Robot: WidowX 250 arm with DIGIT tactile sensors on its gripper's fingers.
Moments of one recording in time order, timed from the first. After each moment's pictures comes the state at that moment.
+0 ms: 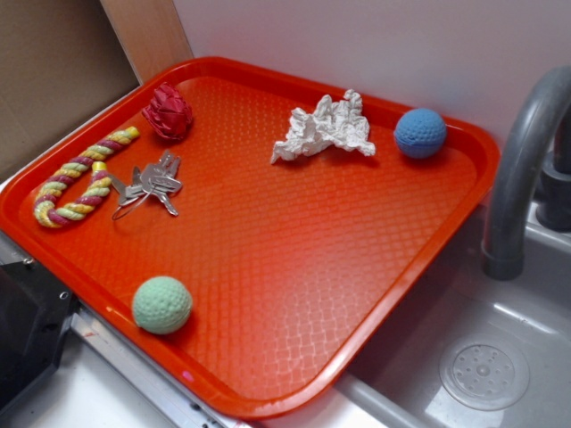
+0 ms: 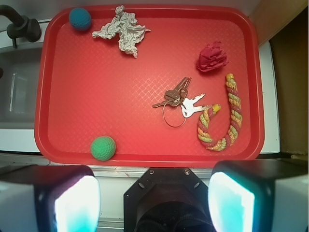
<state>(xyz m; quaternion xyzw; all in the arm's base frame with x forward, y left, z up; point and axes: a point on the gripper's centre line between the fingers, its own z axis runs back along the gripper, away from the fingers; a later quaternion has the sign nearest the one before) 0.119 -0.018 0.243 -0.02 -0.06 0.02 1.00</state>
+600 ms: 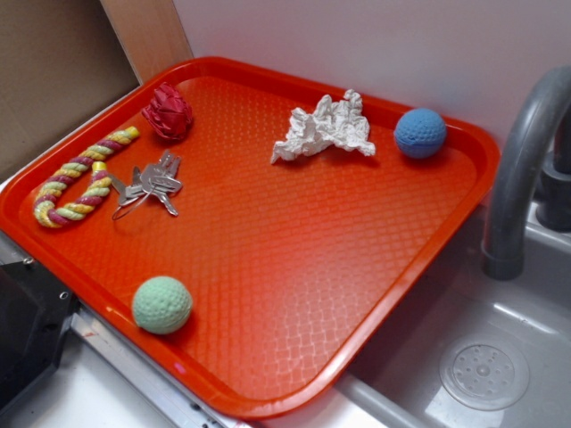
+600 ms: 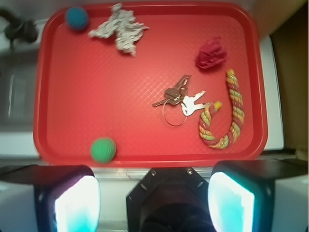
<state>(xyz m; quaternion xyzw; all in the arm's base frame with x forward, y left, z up) 0.126 0.004 0.231 -0.03 -0.06 0.14 0.99</state>
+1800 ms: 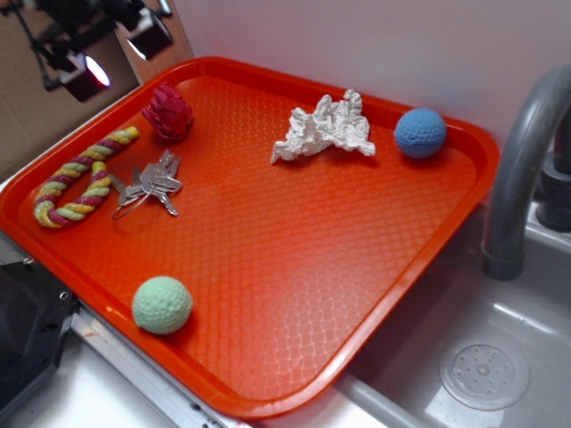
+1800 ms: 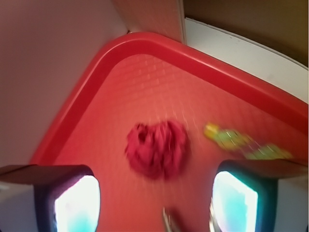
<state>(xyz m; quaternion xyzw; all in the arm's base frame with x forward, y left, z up) 0.254 0.089 0.088 -0.06 -0.14 0.49 0.86</state>
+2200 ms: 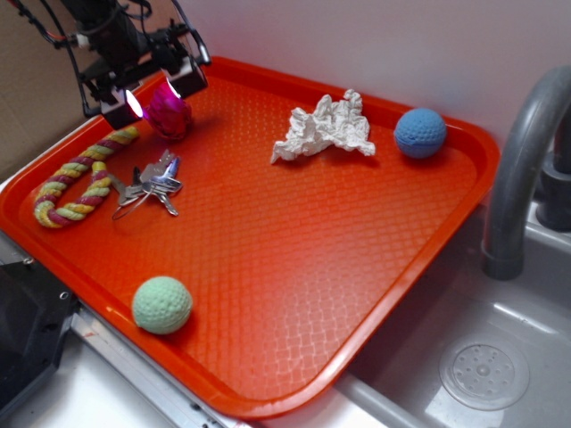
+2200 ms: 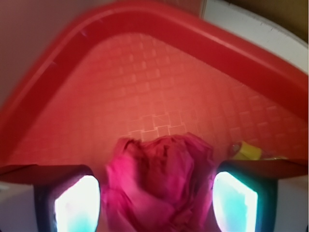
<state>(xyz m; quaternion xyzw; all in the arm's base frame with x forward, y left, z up) 0.268 0.098 0.045 -0.02 -0.14 0.48 0.86</state>
